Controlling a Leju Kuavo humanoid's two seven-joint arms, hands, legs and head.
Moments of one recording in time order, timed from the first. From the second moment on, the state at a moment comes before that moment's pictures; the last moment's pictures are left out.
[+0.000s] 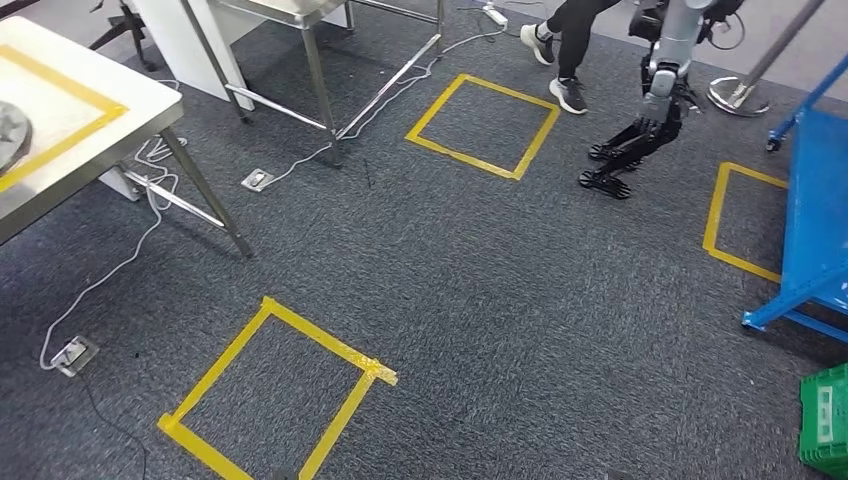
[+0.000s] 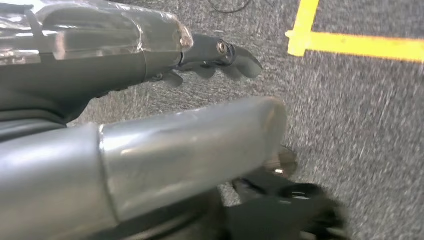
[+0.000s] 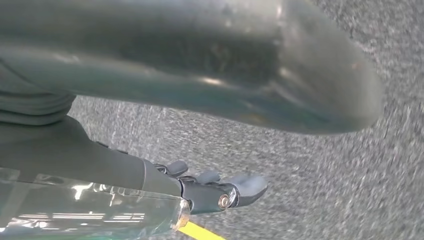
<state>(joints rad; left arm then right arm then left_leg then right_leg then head) -0.12 0.02 -1.06 -0.23 0.78 0.29 -0.04 -0.08 -0.05 0.32 -0.30 -0.57 -0.28 -0.21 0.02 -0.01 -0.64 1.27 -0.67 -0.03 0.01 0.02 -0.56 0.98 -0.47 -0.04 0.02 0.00</state>
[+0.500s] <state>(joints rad) -0.12 0.03 -1.06 -0.23 0.78 0.29 -0.02 -0.09 -0.03 0.34 -0.26 -0.58 -0.28 -0.20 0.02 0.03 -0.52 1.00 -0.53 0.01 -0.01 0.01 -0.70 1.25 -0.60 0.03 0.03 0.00</state>
